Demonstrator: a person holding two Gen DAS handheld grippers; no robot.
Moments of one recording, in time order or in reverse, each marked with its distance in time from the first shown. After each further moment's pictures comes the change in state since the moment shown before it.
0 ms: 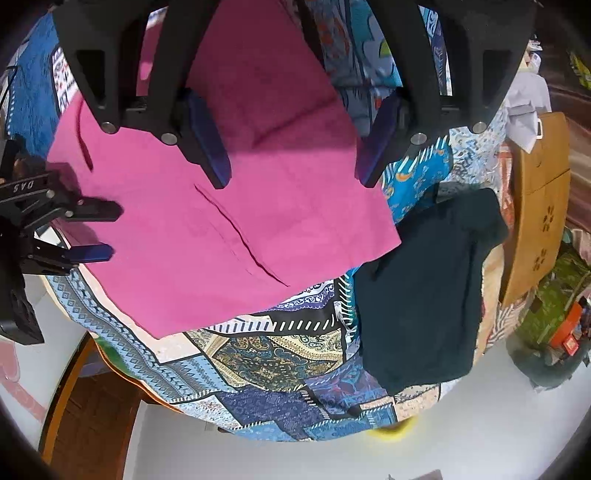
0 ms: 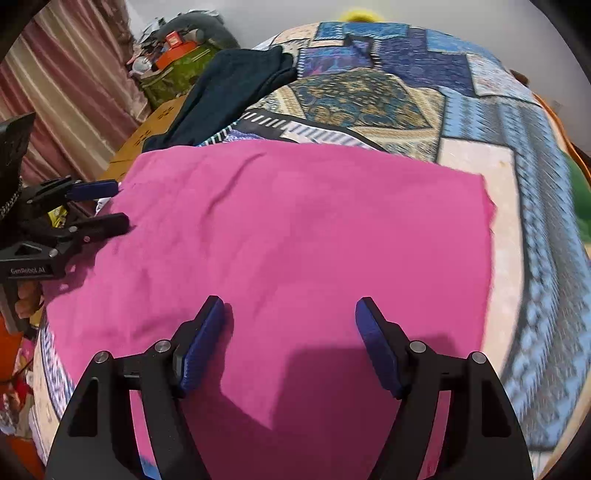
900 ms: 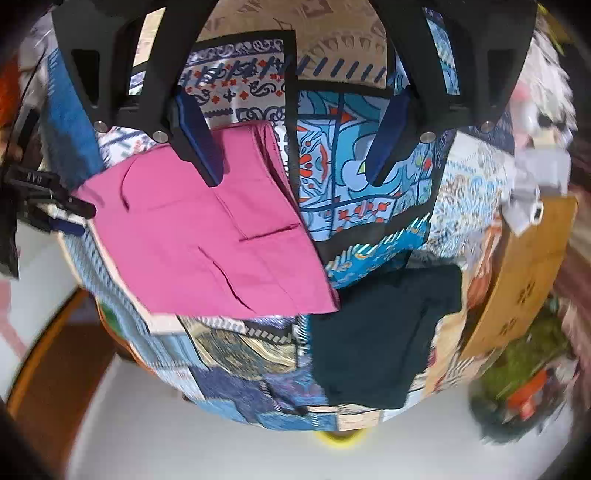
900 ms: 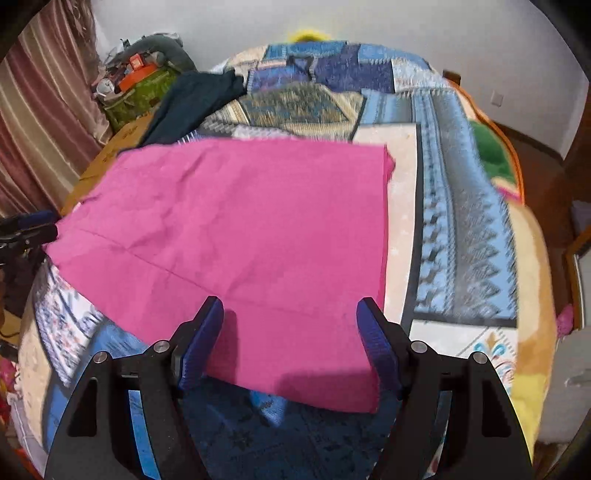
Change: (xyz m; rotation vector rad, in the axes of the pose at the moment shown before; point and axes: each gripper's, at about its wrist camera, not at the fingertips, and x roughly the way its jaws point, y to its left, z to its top) left arm -0.064 0.025 -0.060 -0.272 -0.039 -0.023; right arm -0.057 -0.006 -0.051 0.072 -0.105 -0.174
